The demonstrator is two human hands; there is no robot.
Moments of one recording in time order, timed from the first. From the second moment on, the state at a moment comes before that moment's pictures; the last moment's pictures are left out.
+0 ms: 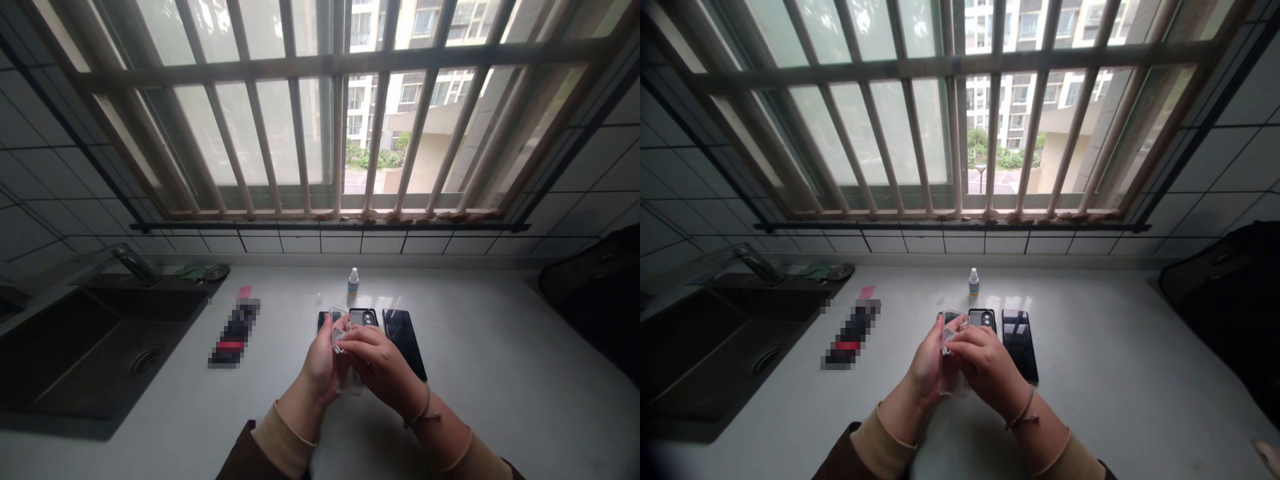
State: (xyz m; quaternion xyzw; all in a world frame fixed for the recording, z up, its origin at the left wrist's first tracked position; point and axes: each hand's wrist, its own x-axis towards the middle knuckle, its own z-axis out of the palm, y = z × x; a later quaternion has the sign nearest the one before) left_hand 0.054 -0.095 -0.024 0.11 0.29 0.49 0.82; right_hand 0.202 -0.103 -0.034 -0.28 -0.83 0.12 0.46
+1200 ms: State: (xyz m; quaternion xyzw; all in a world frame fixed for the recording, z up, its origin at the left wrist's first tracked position) left_hand 0.049 -0.097 -0.020 0.20 0.27 0.42 0.84; right_hand 0.218 -0.099 -0.036 -0.43 -0.76 0.07 0.47
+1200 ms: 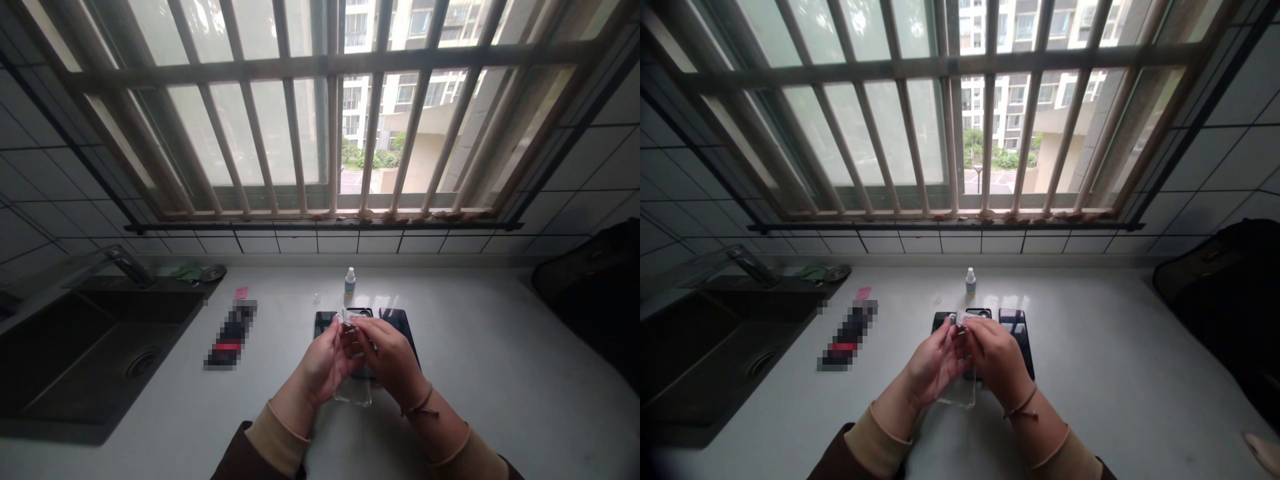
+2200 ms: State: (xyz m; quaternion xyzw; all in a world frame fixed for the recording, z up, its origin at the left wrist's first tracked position) left_hand 0.027 -0.074 -0.008 0.13 0.34 0.56 0.75; right_hand 0.204 -0.121 -0.013 -0.33 -0.82 0.30 0.36
